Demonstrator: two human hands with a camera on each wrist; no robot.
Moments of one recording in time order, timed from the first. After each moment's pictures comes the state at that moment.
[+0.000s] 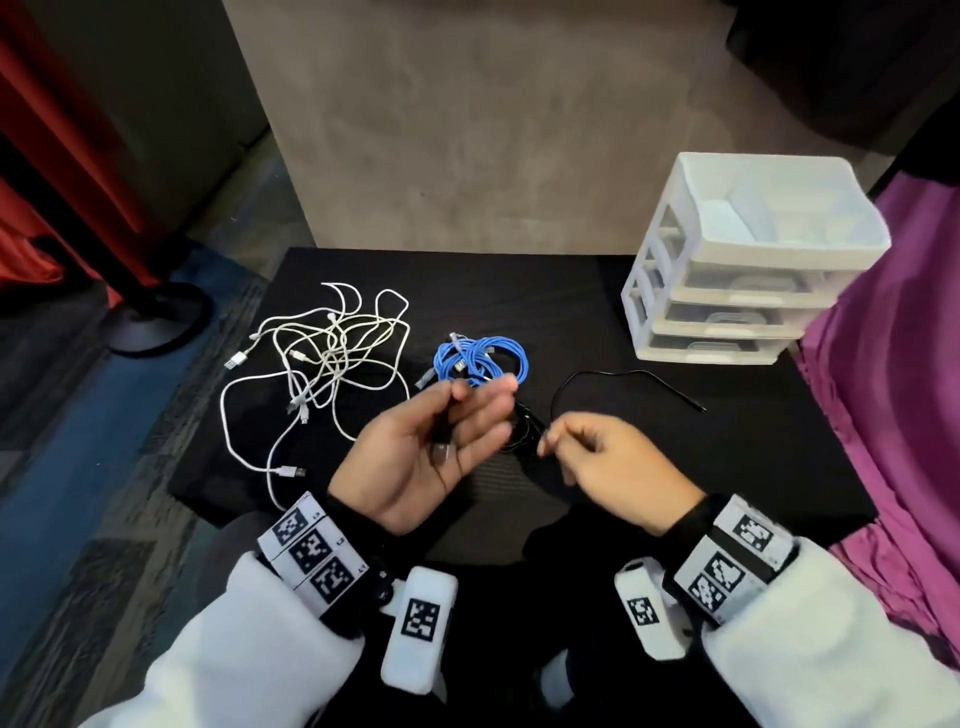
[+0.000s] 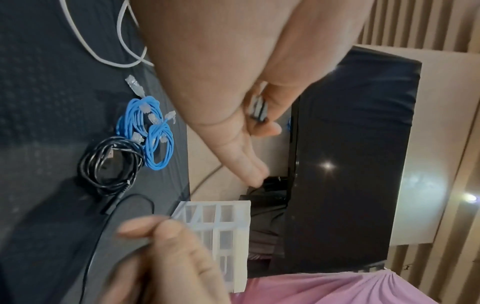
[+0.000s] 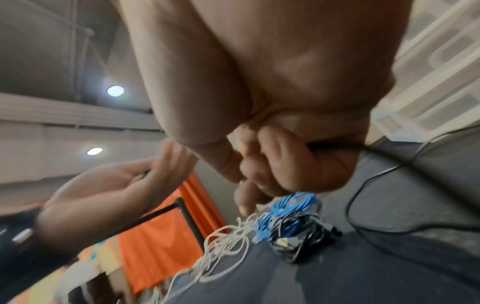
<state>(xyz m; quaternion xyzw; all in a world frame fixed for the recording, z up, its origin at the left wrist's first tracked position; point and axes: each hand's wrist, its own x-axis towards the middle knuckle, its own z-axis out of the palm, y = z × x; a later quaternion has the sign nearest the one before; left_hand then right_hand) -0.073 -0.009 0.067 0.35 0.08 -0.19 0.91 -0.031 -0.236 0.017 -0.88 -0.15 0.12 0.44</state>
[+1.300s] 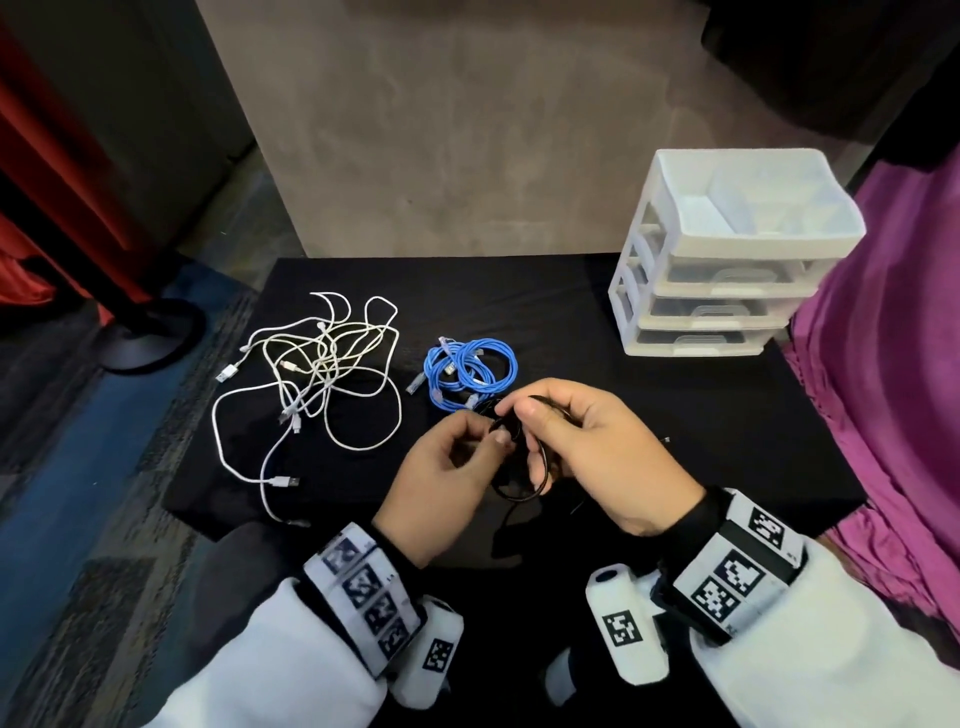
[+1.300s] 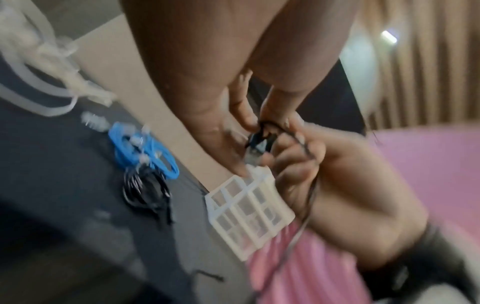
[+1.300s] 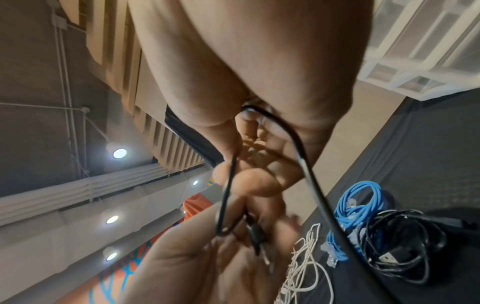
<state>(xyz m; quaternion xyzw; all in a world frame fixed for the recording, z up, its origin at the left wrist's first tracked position) -0.089 -0.043 0.041 0.71 0.06 -0.07 0.69 -0.058 -0.214 0.073 -0.70 -0.10 0.17 0.68</state>
